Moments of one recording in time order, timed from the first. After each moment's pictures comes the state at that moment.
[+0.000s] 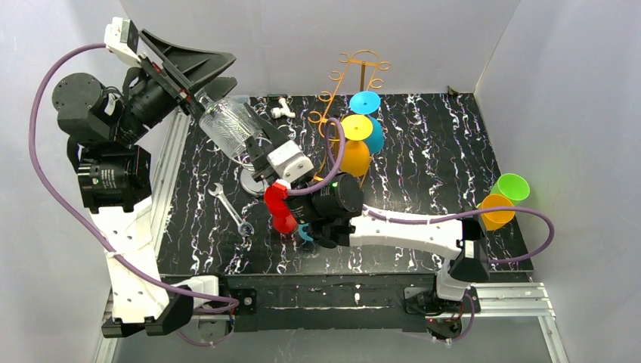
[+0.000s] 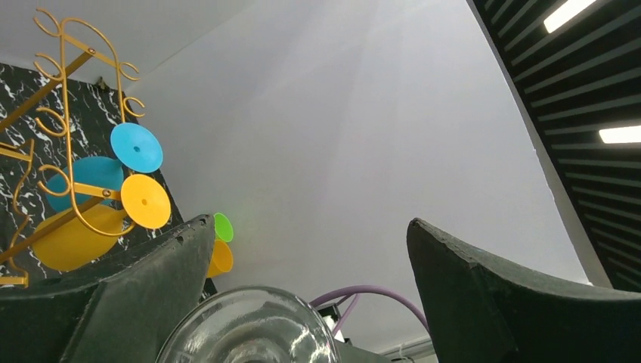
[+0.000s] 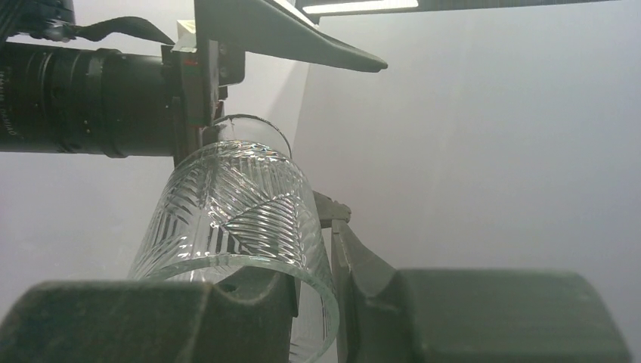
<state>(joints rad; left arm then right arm) 0.04 1.20 1.98 -0.52 0.80 -1.29 1.42 1.71 1.65 0.99 0.44 -0.74</state>
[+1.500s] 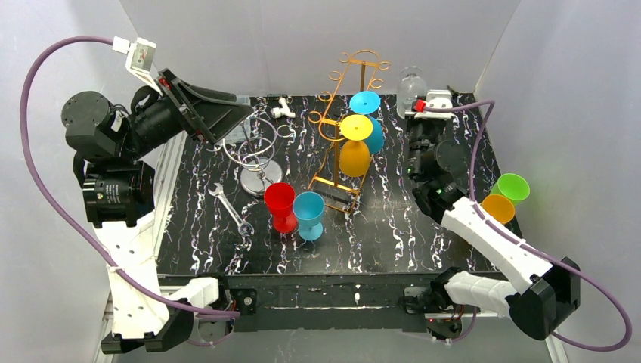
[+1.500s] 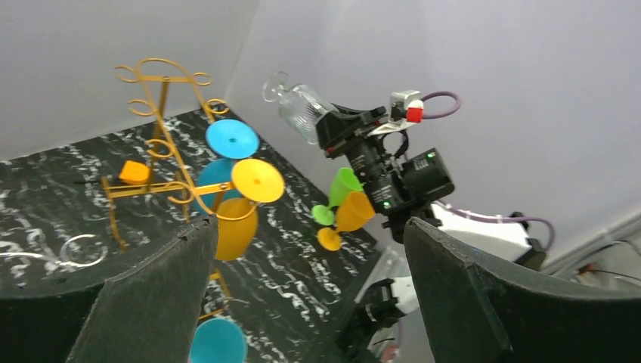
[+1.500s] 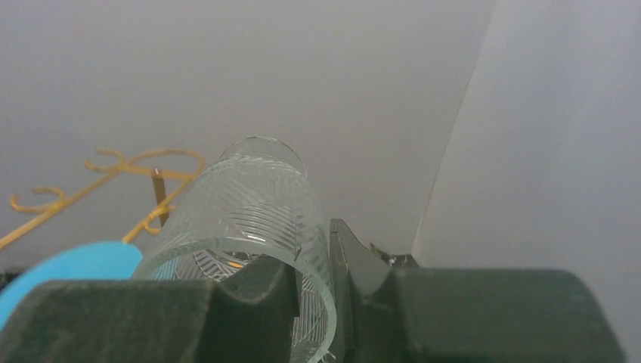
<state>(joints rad) 0.04 1.10 1.83 -0.48 0.96 -0.71 0.65 1.11 0.97 0.68 0.71 -0.45</state>
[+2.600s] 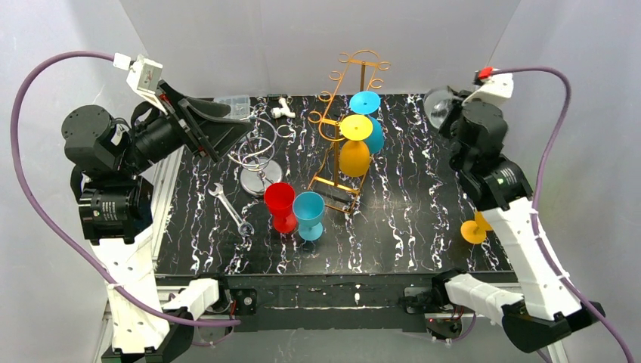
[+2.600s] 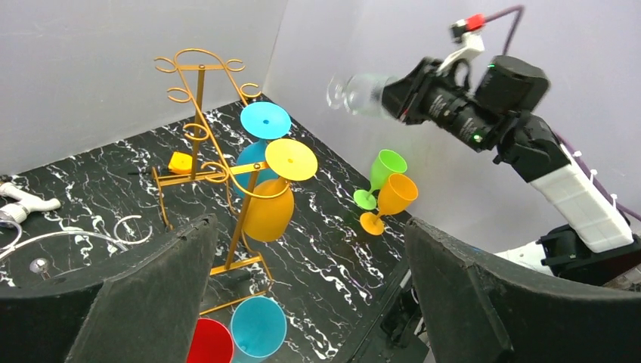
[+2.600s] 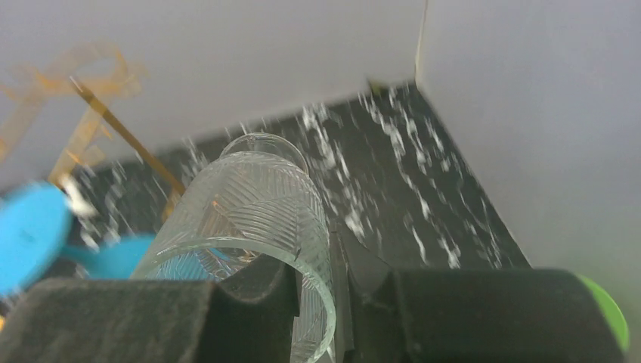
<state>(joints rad) 0.04 1.03 1.81 -0.65 0.91 -0.46 0.43 1.03 1.37 -0.39 0.63 0.19</state>
